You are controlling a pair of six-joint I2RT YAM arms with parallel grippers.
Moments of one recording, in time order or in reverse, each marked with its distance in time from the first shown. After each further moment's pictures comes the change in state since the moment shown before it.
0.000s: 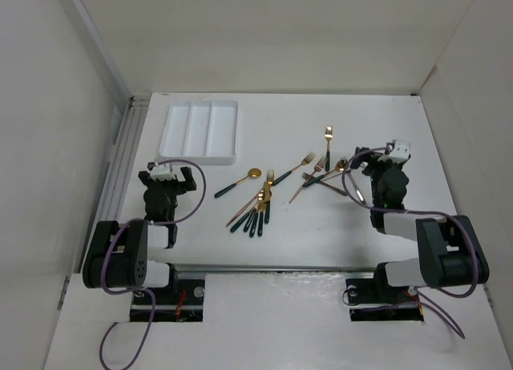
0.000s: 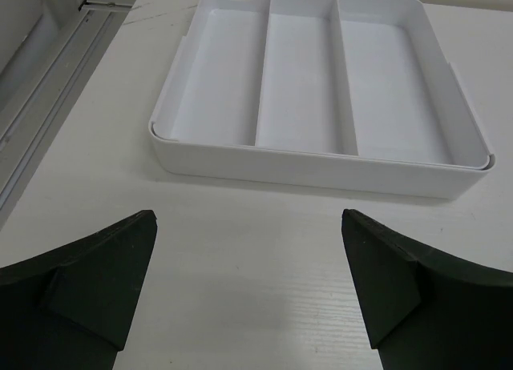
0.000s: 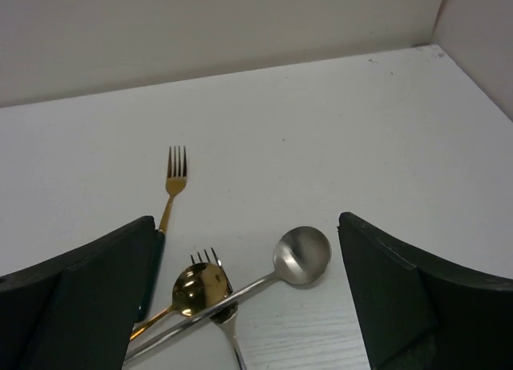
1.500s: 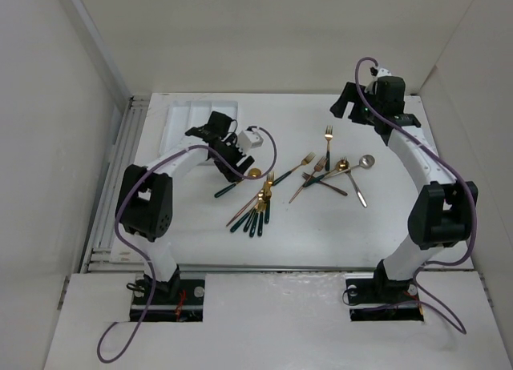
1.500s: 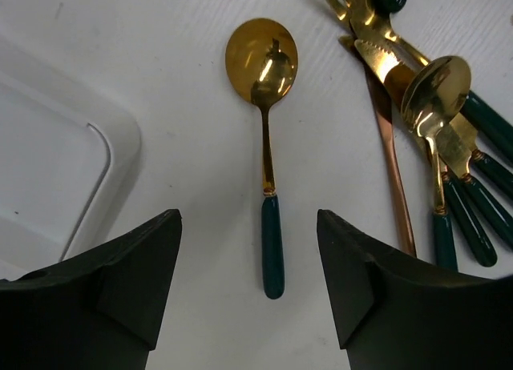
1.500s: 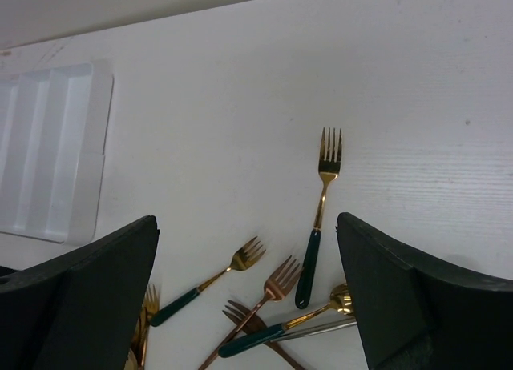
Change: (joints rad) left arm -0.382 0.421 1.203 -1.804 0.386 0.631; right arm 0.002 0.269 1.155 -1.445 -0.368 0.226
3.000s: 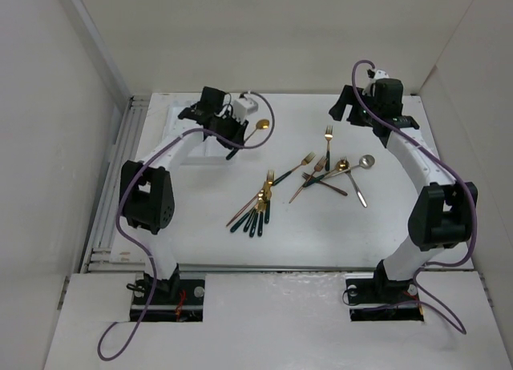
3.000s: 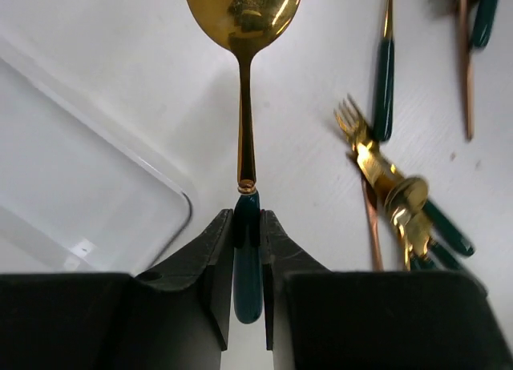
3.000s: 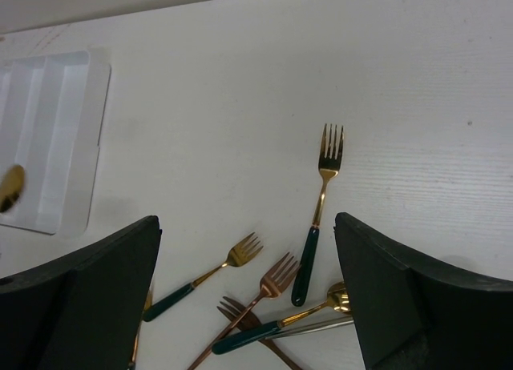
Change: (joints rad) left arm 0.045 0.084 0.206 0.008 0.095 -0.167; right arm 0.012 -0.010 -0.027 0.011 -0.008 -0.029
